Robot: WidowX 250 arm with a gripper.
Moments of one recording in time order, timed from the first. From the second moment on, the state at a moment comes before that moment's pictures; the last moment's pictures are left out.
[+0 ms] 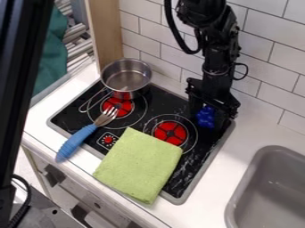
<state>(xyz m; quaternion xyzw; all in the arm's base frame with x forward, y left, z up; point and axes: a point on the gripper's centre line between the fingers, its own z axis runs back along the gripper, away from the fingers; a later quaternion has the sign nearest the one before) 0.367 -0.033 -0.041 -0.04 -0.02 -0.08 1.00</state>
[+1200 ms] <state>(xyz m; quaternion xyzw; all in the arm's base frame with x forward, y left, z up) 0.338 -0.016 0.028 0.01 -0.08 -0.05 1.00</state>
